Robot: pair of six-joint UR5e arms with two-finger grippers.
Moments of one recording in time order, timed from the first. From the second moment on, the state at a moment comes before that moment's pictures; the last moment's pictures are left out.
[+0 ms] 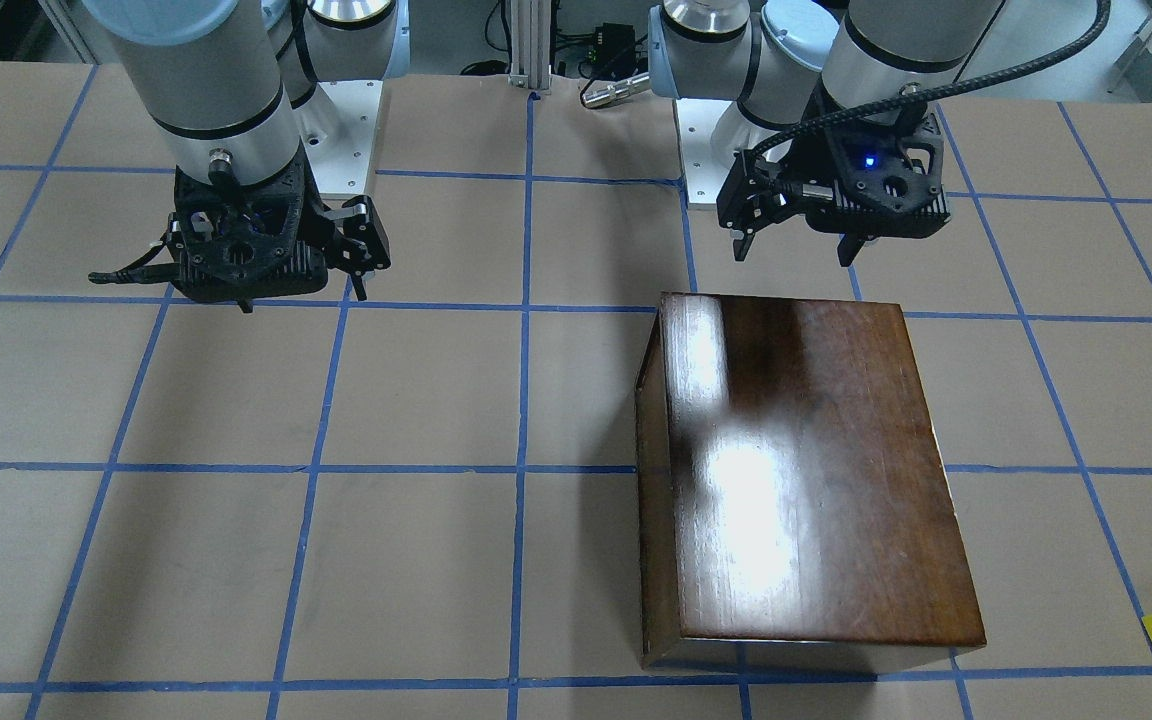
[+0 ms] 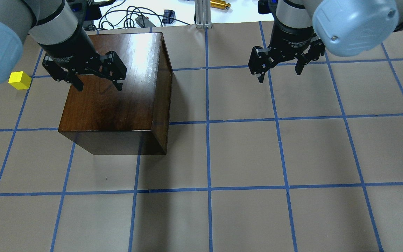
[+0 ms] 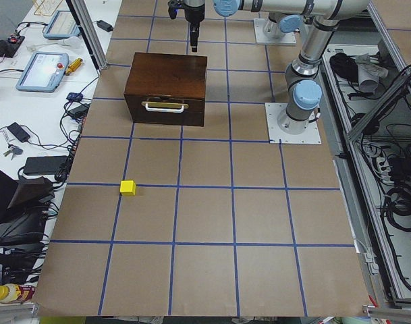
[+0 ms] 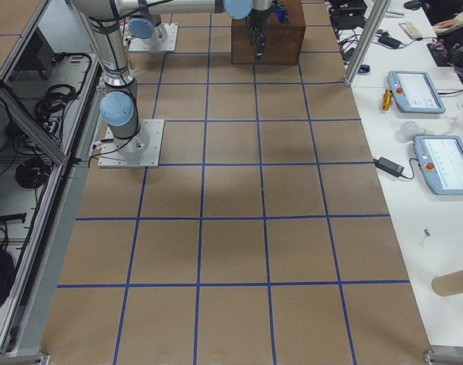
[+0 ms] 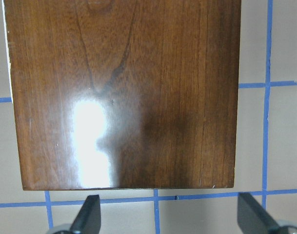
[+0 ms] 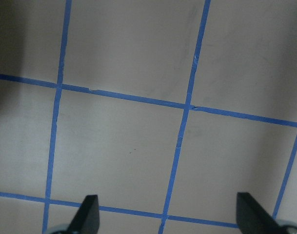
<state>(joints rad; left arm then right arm) -1.59 -1.57 -1.56 -1.59 1.57 0.01 1.70 -1.45 1.48 -1.58 -1.60 -0.05</state>
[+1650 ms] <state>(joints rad) -1.24 -1.60 -1.55 -1.58 1.58 0.35 1.70 -1.45 1.48 -1.58 -1.60 -0.05</state>
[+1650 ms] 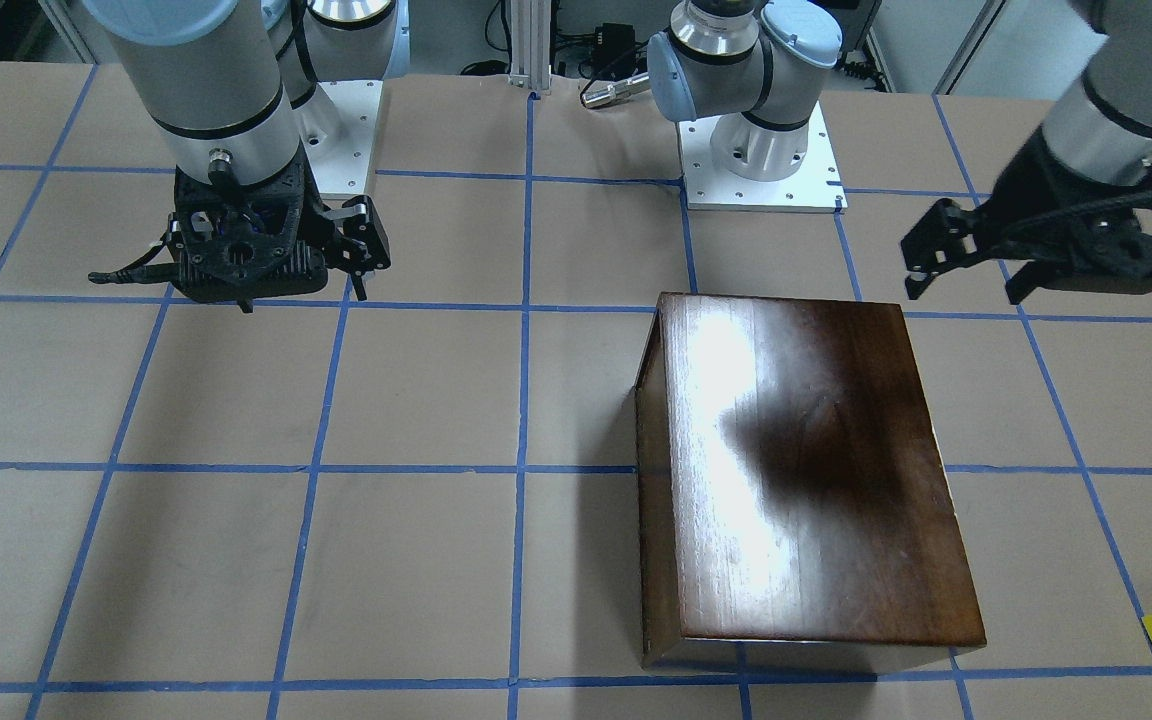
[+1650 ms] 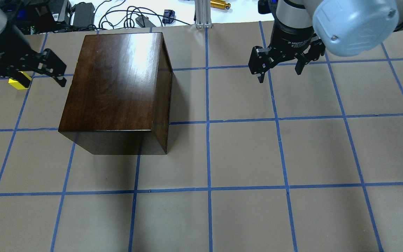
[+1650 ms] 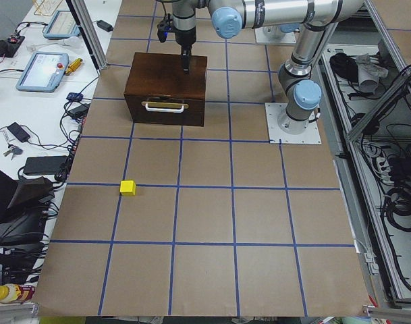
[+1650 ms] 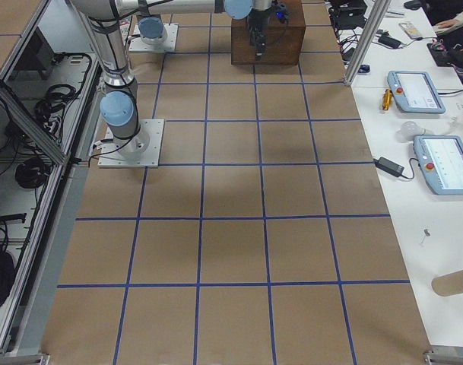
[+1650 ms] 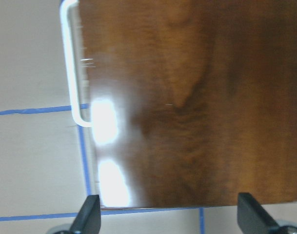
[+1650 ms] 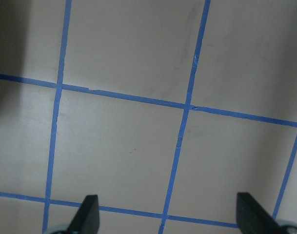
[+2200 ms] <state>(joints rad) -1.01 -1.64 -1.55 -1.57 1.59 0.59 1.70 -1.45 1.48 -1.58 -1.60 -0.05</state>
